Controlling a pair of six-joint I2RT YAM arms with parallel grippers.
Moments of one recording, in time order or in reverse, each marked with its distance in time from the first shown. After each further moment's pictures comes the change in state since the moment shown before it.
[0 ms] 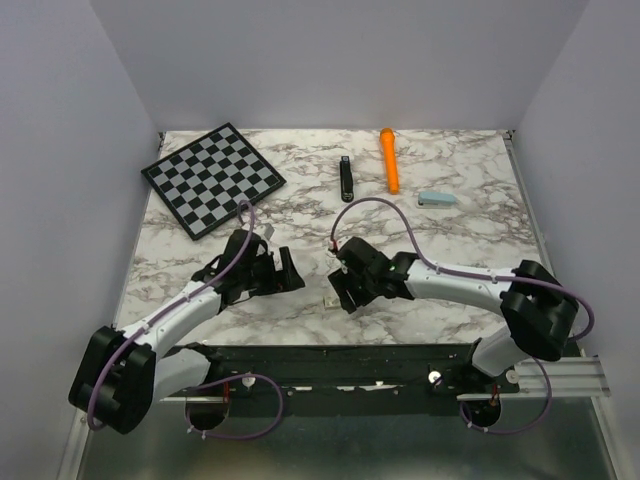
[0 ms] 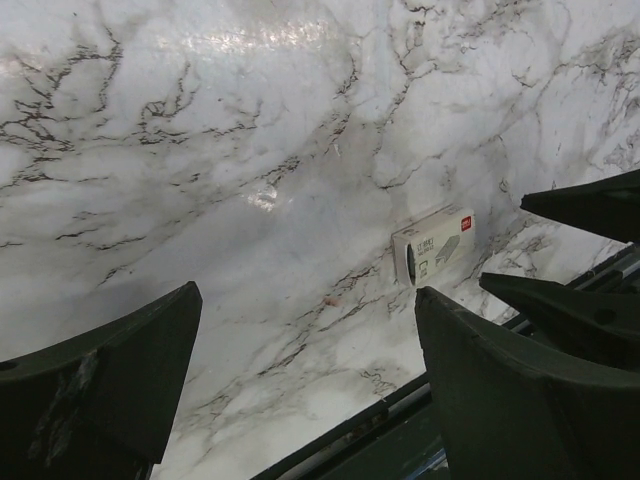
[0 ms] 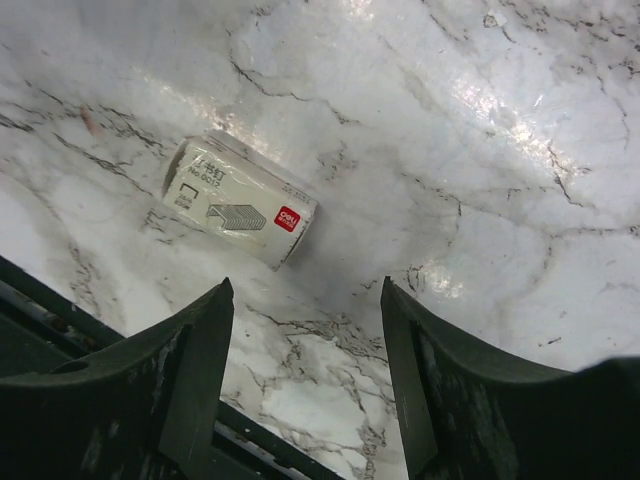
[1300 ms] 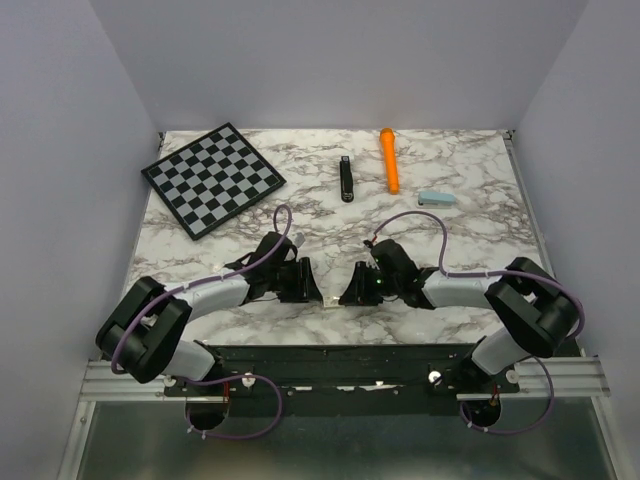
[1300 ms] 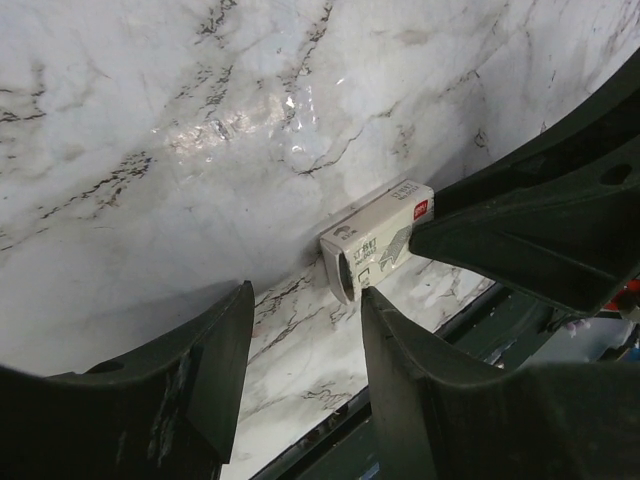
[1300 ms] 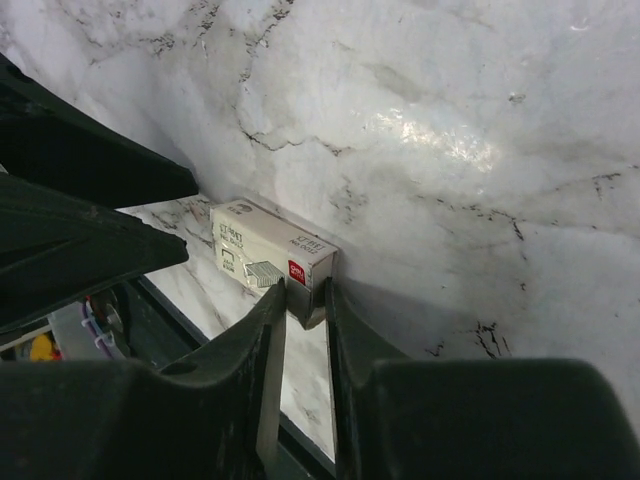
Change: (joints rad) left arm -0.171 0.294 0.051 0.170 0.084 -0.100; right arm -0.200 -0.024 -0.349 0.607 -0.362 0.528
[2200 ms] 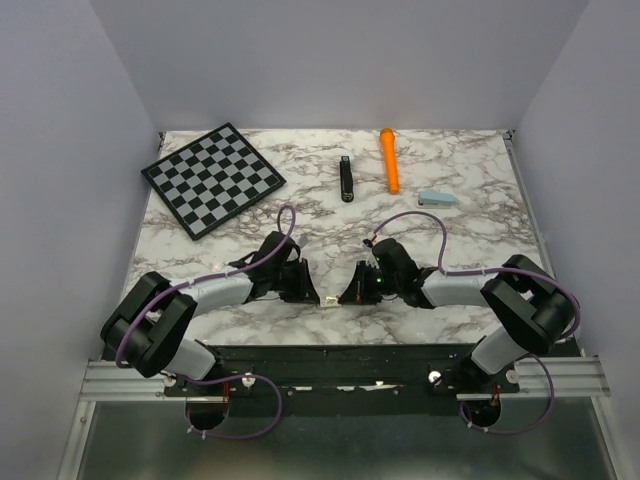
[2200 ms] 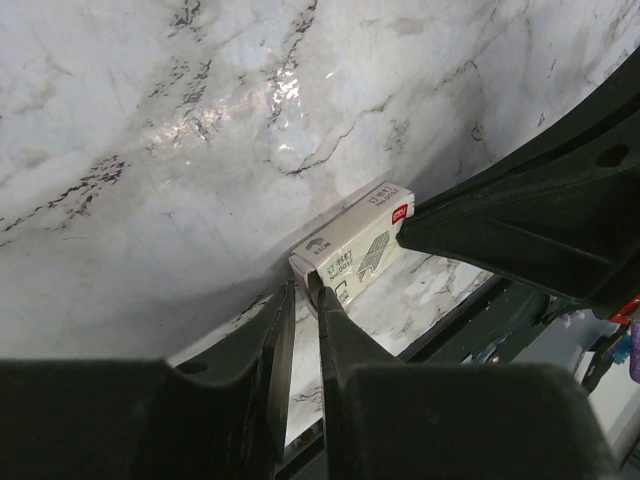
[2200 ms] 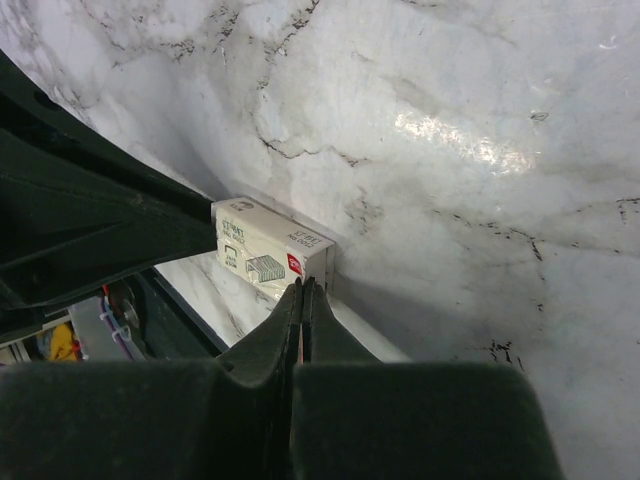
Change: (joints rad) left arm -0.010 0.043 0.011 0.012 0.032 -0.009; right arm -0.018 0.033 -0.009 0.075 -0.063 0.017
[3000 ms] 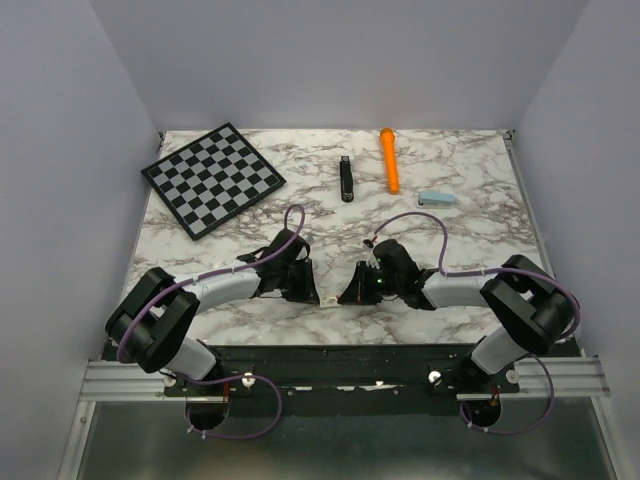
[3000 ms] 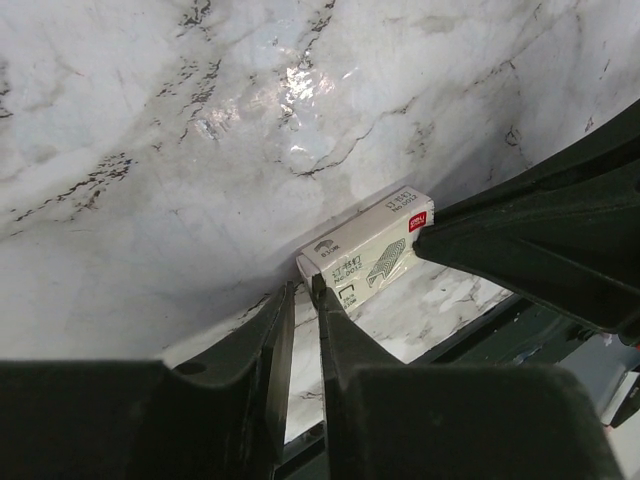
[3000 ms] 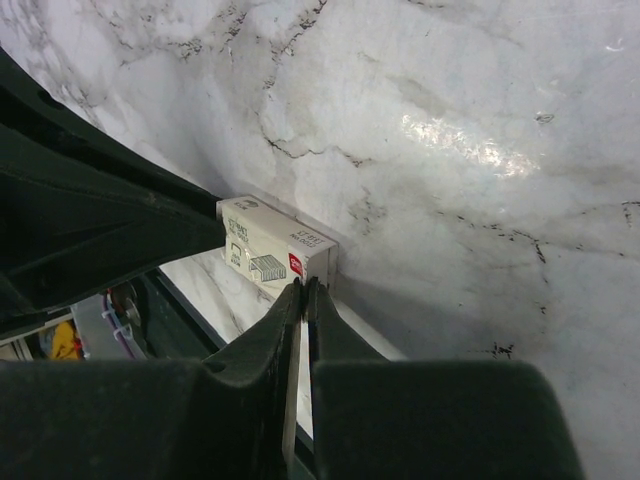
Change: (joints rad) left arm -0.053 0.031 0.096 -0.152 -0.101 0.020; right arm -0.001 0.000 -0.016 0.035 -0.007 0.002
